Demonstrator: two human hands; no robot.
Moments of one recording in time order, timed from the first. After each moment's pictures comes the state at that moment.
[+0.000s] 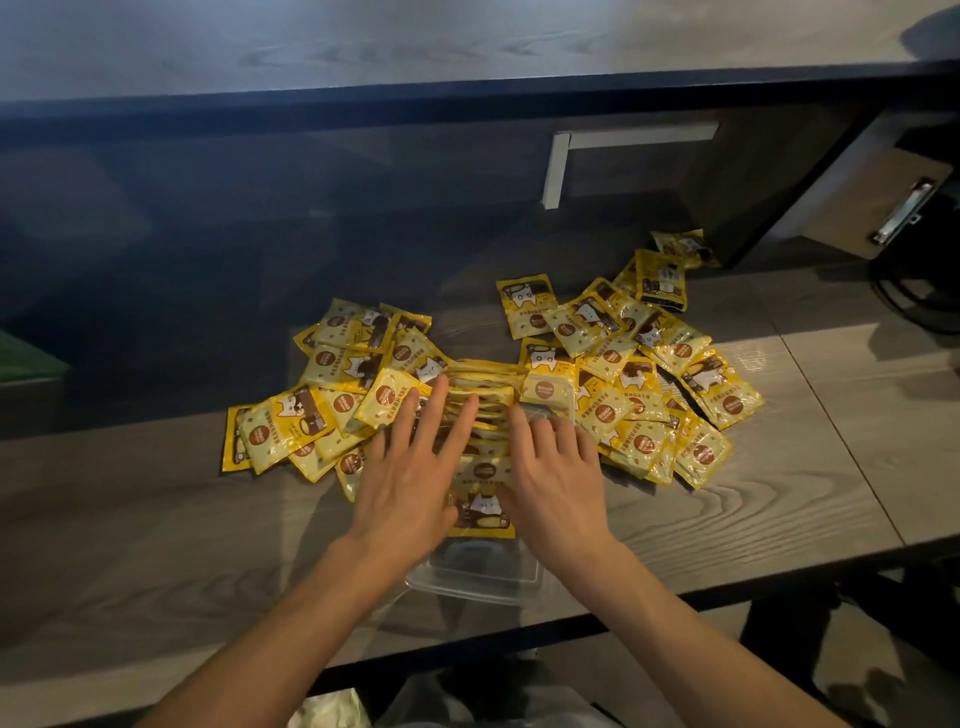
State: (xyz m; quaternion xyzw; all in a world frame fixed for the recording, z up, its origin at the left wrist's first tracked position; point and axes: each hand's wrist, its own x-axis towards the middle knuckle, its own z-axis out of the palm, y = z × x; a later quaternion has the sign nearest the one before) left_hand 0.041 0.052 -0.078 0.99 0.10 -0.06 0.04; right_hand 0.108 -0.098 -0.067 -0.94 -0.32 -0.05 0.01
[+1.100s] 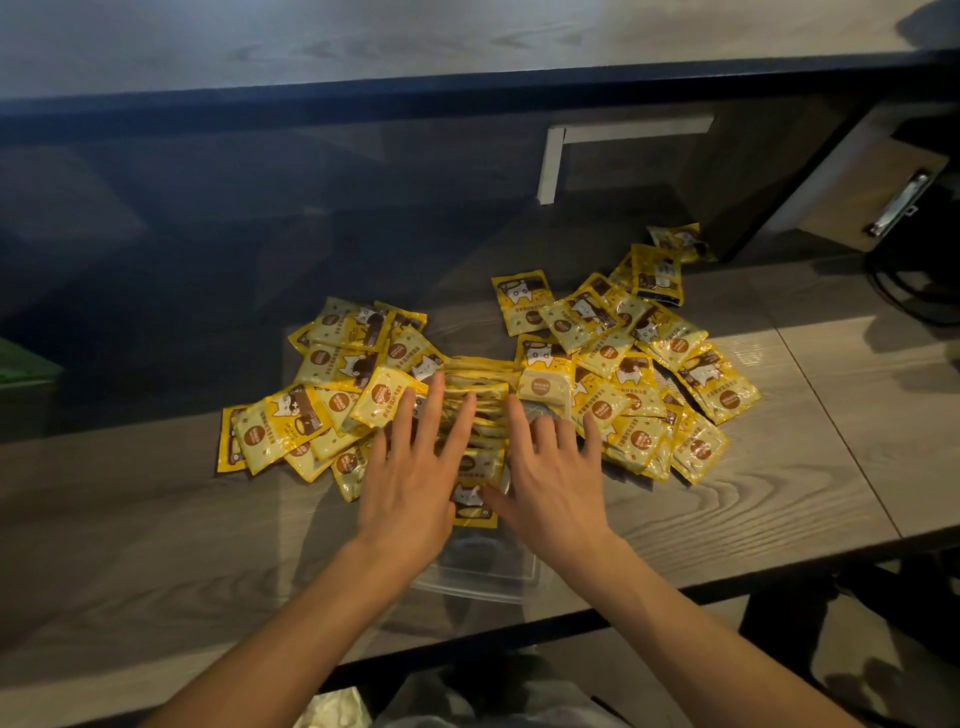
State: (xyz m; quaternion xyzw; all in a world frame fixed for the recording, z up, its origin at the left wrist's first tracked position) left_hand 0.041 0.040 -0.069 0.99 0.11 -0.08 0.01; right_hand 0.112 -0.100 -0.082 -0.95 -0.31 -0.04 0.04
